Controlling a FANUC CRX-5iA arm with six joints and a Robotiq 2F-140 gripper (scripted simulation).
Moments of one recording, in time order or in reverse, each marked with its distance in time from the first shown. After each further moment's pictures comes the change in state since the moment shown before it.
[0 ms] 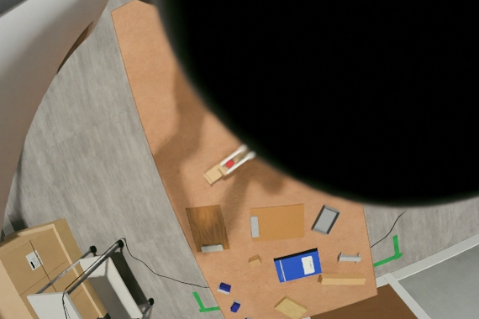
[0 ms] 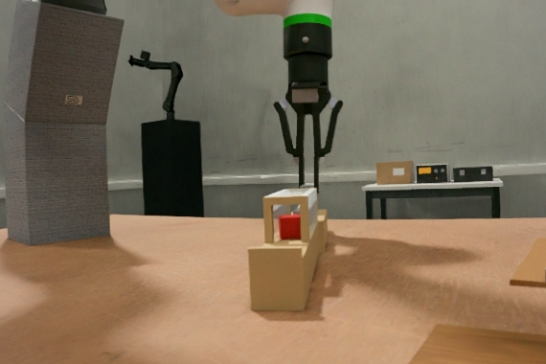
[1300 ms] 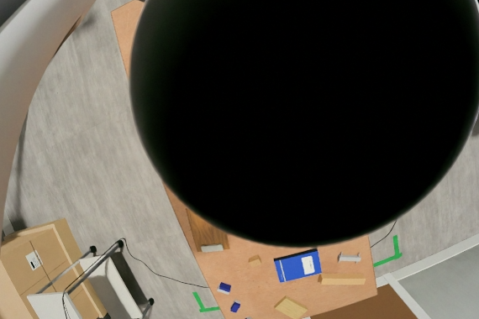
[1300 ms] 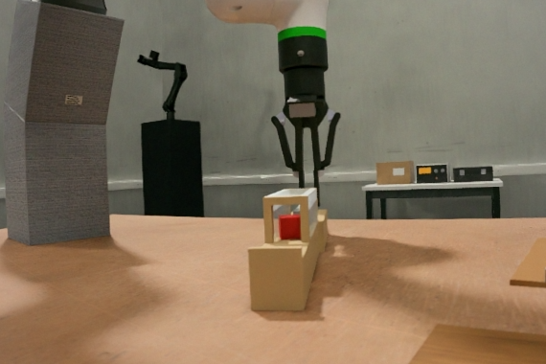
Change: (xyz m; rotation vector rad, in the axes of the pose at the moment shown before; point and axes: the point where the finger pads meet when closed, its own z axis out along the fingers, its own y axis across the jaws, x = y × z) arm 0.000 -0.001 0.024 0.038 -0.004 0.002
